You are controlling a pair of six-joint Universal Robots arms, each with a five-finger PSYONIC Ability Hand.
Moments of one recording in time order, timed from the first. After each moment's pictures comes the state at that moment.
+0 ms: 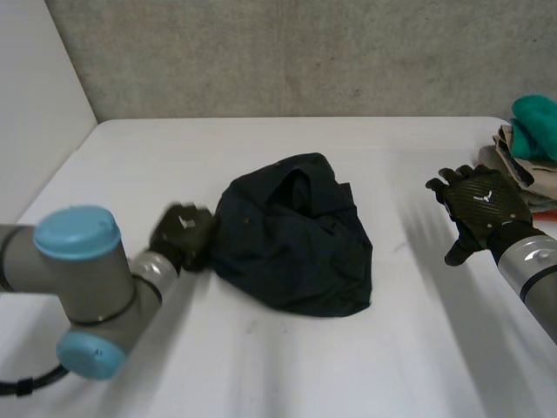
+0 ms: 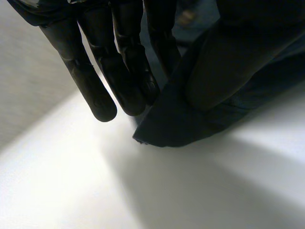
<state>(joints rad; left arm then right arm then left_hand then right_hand) 4.30 -2.11 -1.68 3.52 -1.47 3.53 1.67 -1.36 1.89 -0.35 1.26 2.64 1.10 1.19 1.19 1.20 0.97 0.20 0.22 0.21 0.23 0.06</state>
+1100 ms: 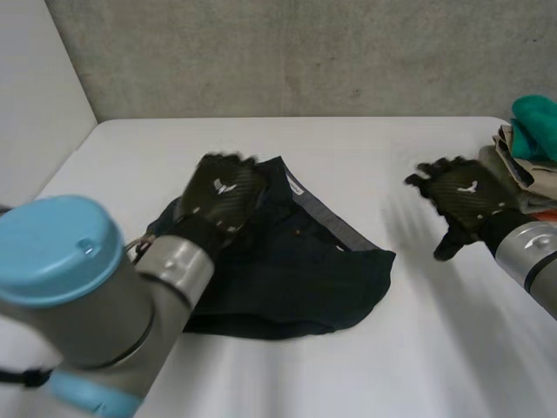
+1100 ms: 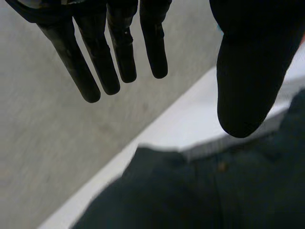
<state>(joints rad) 4.04 -1.83 -1.68 3.45 -1.63 3.47 1.67 -1.36 1.79 -0.19 1.09 2.59 0.53 0.52 0.53 0.52 0.34 0.20 0.22 0.21 0.23 0.06</state>
